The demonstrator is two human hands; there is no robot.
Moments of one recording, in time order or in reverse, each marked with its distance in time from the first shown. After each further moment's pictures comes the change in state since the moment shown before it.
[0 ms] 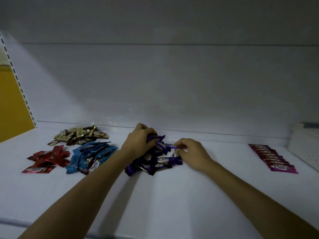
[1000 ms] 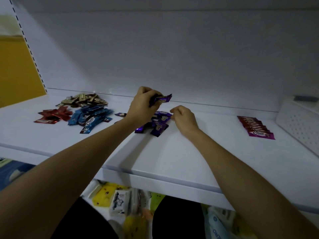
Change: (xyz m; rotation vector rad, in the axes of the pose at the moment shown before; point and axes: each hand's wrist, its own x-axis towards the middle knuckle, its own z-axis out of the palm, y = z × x) left_hand -0.047 0.083 0.008 -0.170 0.321 0.050; right_hand -0.023 0.009 -0.002 0.339 0.117 0.118
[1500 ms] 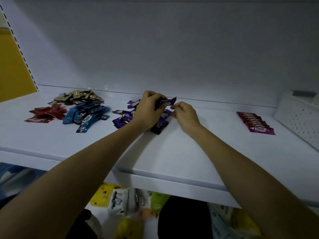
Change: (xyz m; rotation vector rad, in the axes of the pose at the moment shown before) left_hand -0.006 -0.006 0.025 -0.050 -0.049 -0.011; right_hand 0.007 0.005 0.003 0.017 0.034 0.020
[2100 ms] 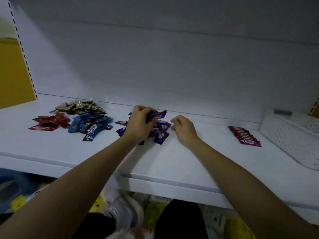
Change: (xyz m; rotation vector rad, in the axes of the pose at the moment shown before) left_hand -0.022 -0.010 -0.034 -0.098 0.051 -0.065; right_hand -0.018 -0.011 -0.001 -0.137 0.032 -0.038
